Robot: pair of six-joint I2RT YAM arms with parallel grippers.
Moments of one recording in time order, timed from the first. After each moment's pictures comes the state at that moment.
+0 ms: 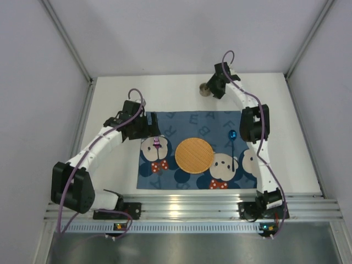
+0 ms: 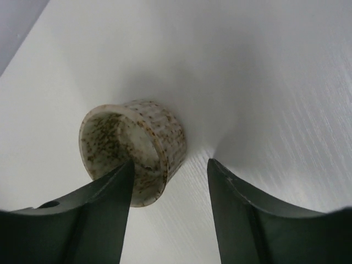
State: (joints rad) left arm -0.34 1.34 1.01 -0.57 0.08 -0.43; right arm 0.27 2.58 2.36 -0.64 0.08 0.89
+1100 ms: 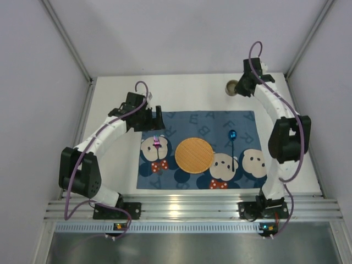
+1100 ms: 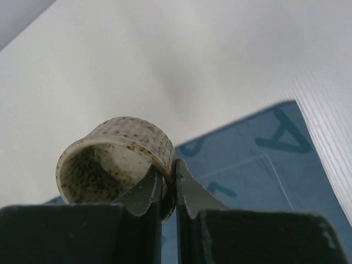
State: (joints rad) left arm -0.31 1.51 1.14 -0.54 0.21 -0.35; right arm 0.15 1.99 1.79 -0.62 0.18 0.65
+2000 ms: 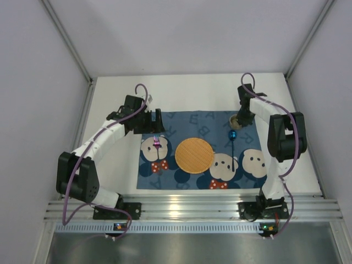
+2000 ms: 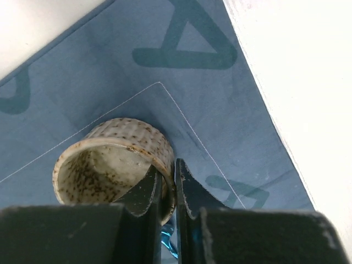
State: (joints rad) left arm -0.31 1.46 1.09 -0.53 0.25 -0.32; right arm 0.15 1.95 1.40 -0.70 0.28 0.64
